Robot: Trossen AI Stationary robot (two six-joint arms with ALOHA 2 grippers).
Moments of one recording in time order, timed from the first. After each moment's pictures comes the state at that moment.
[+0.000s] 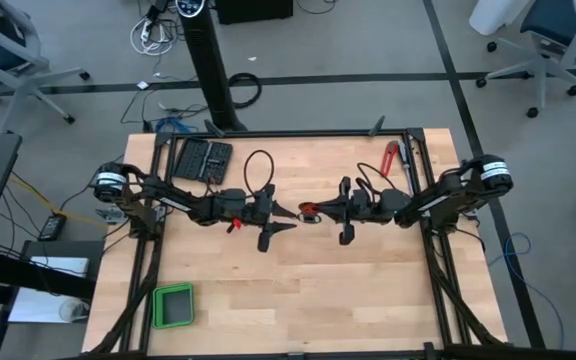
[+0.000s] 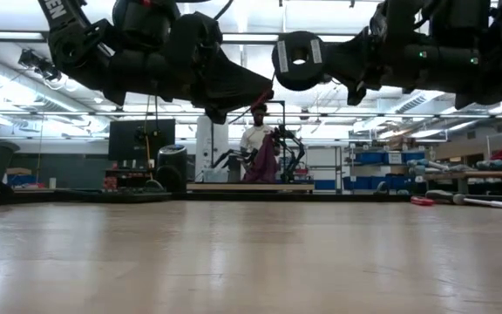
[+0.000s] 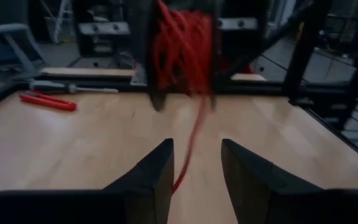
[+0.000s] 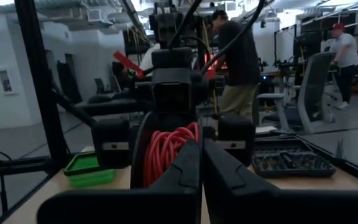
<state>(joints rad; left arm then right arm) 0.01 1.66 0.62 0.94 0.09 -0.06 0.06 1.53 0.32 1.42 0.13 0.08</state>
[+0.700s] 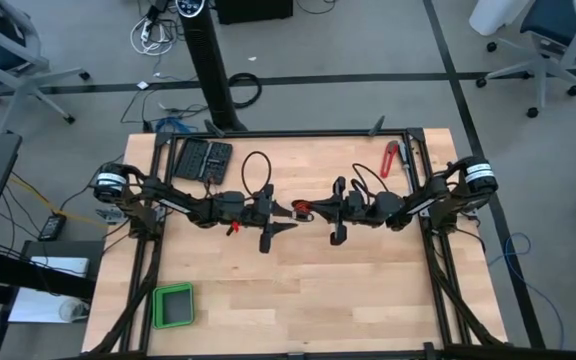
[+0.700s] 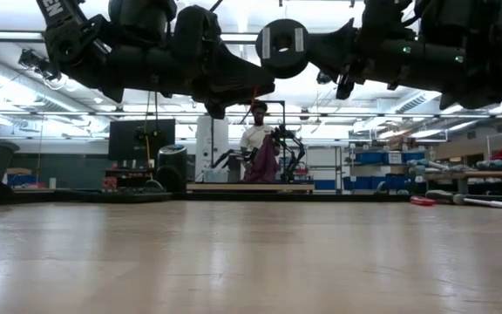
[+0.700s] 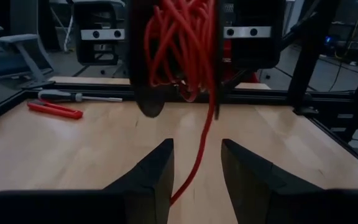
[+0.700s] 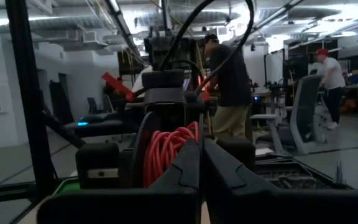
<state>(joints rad) -0.02 1.66 0.62 0.98 0.03 -0.06 0.09 1.65 0.40 1.55 0.19 0.03</state>
